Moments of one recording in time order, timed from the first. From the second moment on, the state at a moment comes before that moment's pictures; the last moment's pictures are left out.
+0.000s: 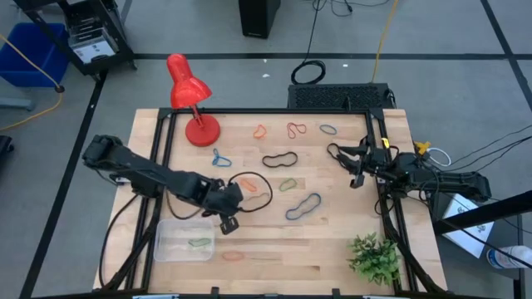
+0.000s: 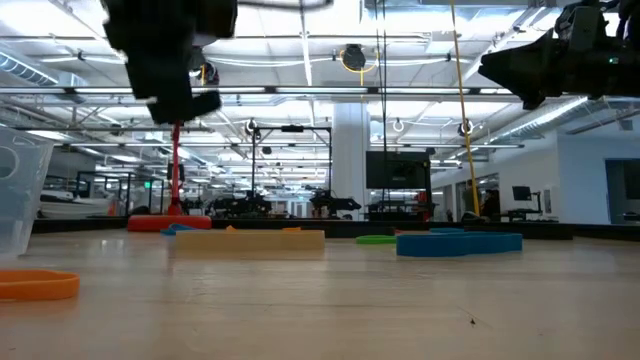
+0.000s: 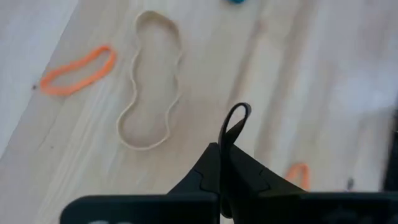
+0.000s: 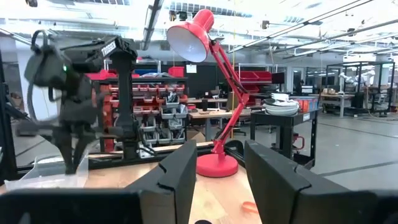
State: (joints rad) left arm -0.33 1.47 1.07 -0.67 -0.08 -0.70; right arm -0.12 0.14 0.02 0.37 0.18 -0.02
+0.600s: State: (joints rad) left arm -0.48 1.33 1.08 -0.85 0.14 -1.02; right arm -0.12 0.15 0.02 0.36 0.18 -0.04
